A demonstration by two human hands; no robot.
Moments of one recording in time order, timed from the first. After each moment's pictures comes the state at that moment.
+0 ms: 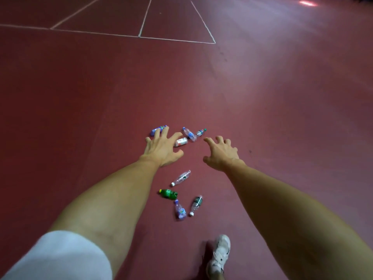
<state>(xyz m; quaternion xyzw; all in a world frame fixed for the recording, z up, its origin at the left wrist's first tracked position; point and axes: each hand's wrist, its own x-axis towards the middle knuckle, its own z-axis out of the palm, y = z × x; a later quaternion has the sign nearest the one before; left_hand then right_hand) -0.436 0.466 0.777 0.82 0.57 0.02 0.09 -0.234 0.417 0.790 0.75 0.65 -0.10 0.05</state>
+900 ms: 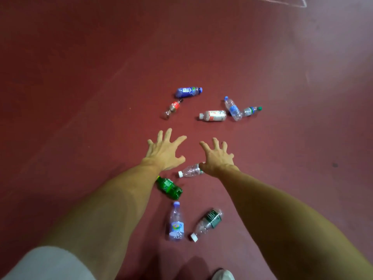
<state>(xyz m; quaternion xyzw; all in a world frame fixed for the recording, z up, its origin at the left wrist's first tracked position) -0.358 0.662 0.256 0.70 0.70 -0.04 0.15 -0.174 0.685 0.245 0.62 0.76 -0.15 0.12</state>
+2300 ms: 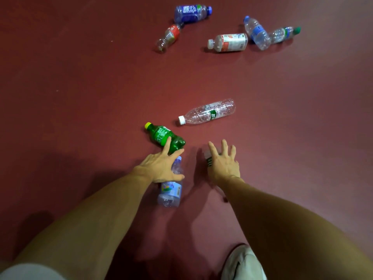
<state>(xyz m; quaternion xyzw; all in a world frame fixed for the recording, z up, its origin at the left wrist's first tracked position) -0.344 0.581 -0.063 0.72 0.62 -0.16 0.26 -0.133 0.599 -0.066 0.65 0.71 -0.25 0.12</state>
